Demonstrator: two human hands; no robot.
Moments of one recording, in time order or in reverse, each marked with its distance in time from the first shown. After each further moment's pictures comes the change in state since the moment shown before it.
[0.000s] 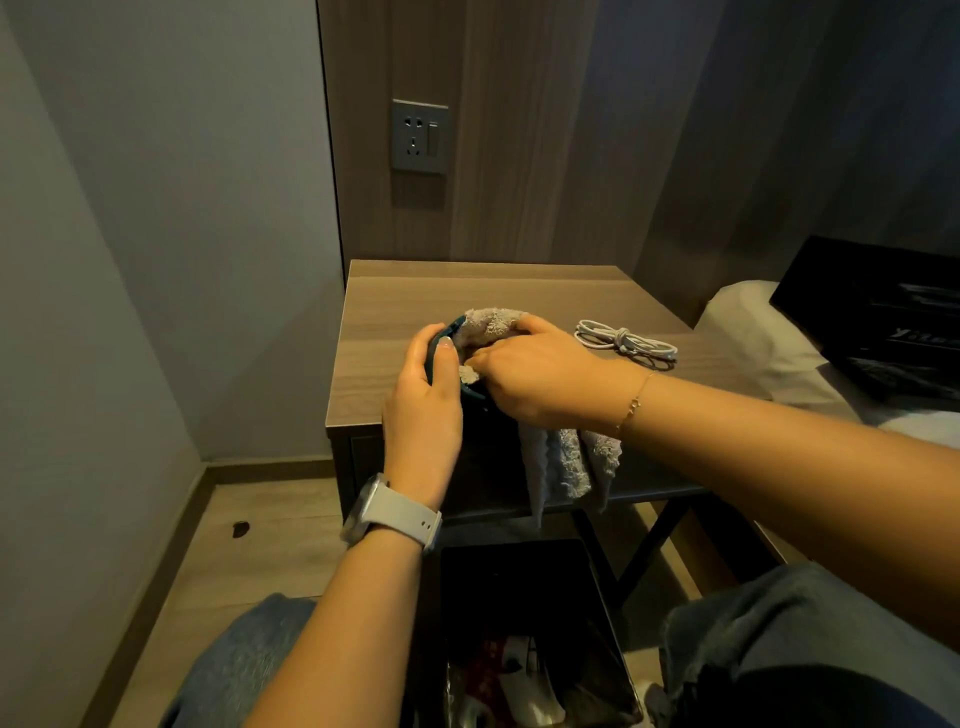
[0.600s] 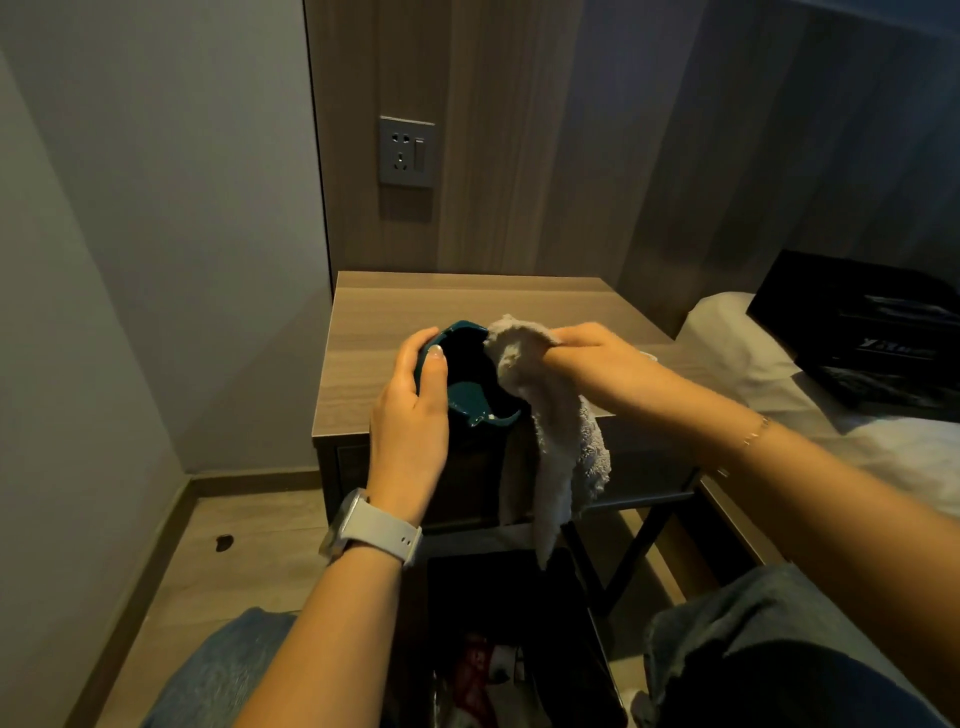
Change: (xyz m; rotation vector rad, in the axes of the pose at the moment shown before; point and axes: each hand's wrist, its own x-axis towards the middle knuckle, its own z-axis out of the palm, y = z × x) left_hand -0.008 0.006 -0.004 -0.030 -0.059 0.079; right_hand -0.051 0.022 -0.025 1.207 0.084 0.534
